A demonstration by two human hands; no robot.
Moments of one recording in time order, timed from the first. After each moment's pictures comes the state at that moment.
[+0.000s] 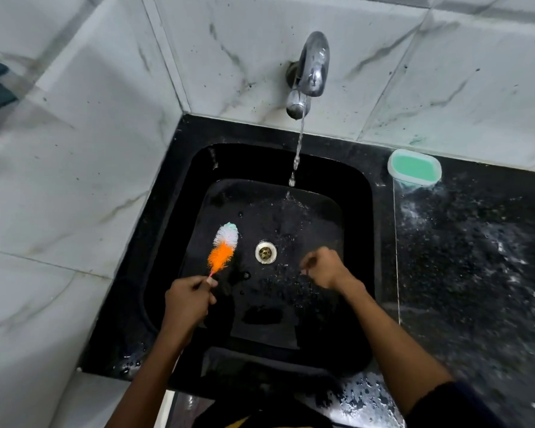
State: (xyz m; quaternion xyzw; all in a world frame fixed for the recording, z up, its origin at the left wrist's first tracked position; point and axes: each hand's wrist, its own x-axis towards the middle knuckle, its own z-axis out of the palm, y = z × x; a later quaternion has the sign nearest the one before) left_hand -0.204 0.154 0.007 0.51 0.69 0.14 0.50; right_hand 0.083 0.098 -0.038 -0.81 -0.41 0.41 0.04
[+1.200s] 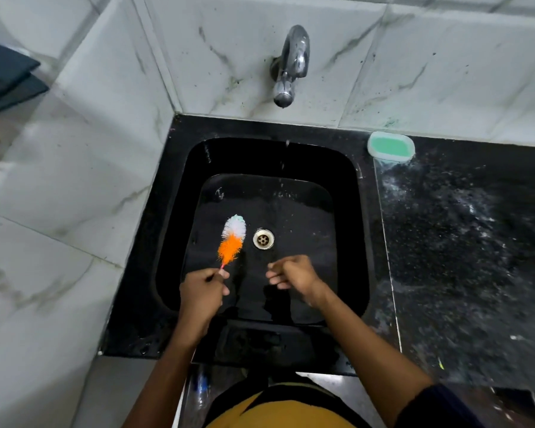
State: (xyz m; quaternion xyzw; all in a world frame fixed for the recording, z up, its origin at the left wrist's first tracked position) left_hand -0.215 0.123 0.018 0.51 0.66 0.15 0.52; right_hand -0.028 0.062 -0.015 -0.74 -0.11 0.56 0.37
